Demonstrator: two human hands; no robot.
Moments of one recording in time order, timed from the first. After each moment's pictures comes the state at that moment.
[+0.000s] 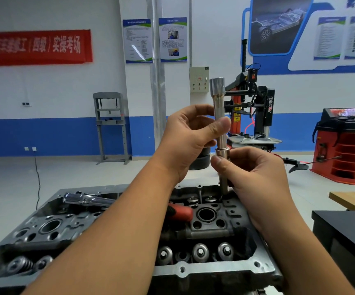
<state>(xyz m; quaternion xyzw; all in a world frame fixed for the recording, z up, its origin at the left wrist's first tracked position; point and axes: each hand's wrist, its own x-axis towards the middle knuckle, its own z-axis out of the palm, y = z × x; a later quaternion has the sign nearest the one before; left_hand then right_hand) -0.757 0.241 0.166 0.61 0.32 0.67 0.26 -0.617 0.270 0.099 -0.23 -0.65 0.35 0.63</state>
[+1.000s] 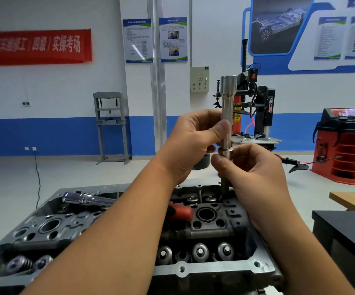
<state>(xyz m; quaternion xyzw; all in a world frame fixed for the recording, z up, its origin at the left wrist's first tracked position) -0.758 0.244 0.164 0.67 0.33 0.61 0.27 -0.618 0.268 0.101 -0.24 -0.65 0.33 0.64</state>
